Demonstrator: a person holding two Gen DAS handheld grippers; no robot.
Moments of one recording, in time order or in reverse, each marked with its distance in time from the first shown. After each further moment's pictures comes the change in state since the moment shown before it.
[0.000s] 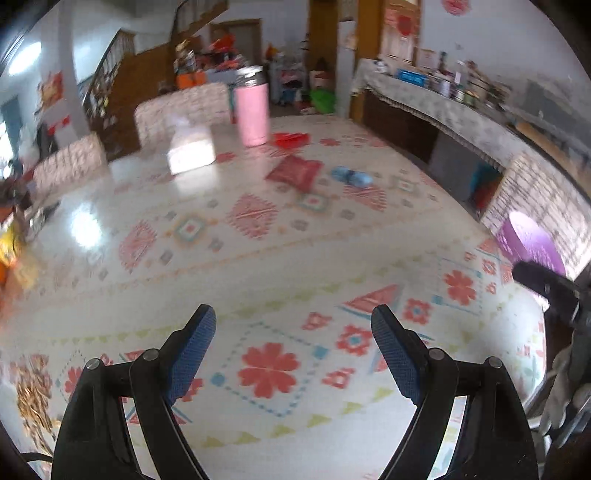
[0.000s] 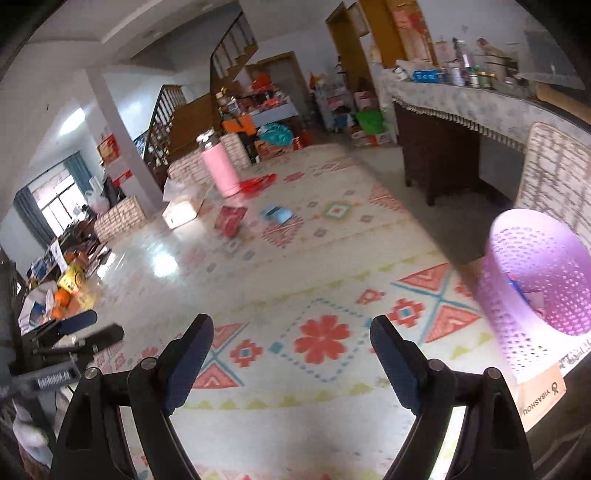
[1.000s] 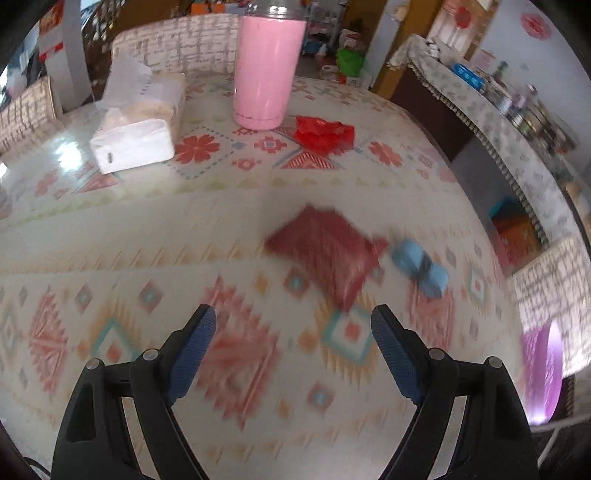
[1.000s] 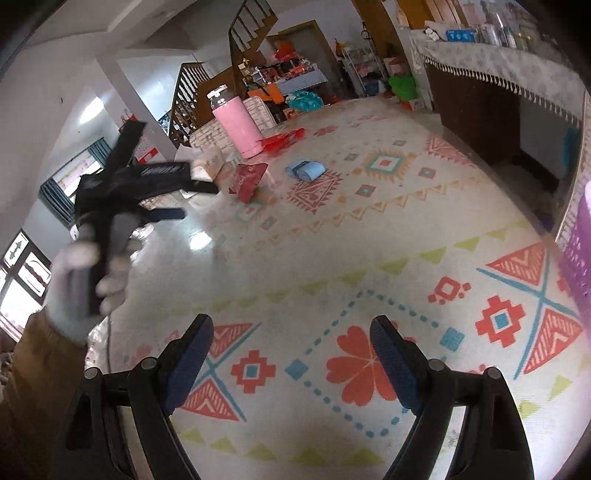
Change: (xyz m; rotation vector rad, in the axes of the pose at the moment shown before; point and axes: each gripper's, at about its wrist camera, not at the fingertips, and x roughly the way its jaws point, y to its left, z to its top) left arm 0.205 0.029 0.164 -0.199 0.224 -0.090; right arm 0.091 -0.010 -0.004 0.026 0.116 0.170
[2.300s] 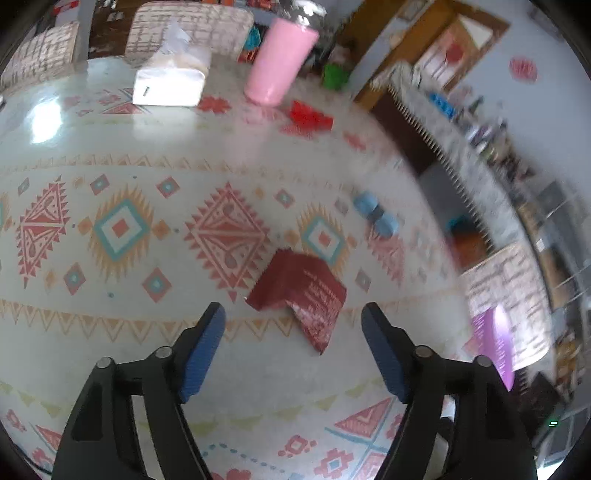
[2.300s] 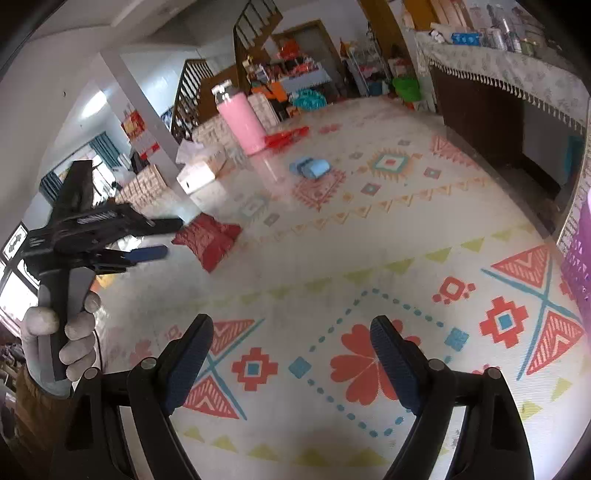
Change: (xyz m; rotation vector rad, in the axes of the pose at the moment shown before) left arm -0.061 0.034 -0.097 -0.120 -0.056 -0.233; right arm 0.005 0.006 0.000 -0.034 0.037 -0.023
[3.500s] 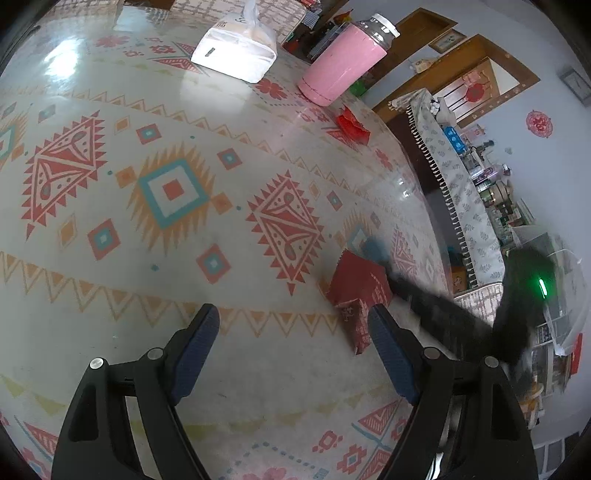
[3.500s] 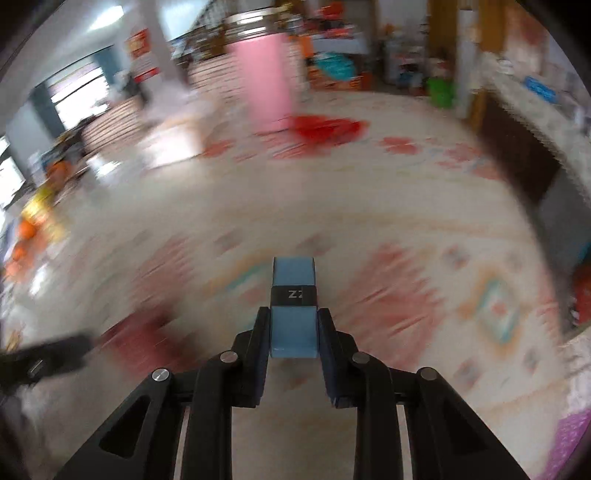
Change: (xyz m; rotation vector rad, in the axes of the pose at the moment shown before) left arm 0.003 0.065 -0.009 -0.182 0.014 -0.072; right arm 0.142 0.081 0.113 -0.287 0.215 -0.054
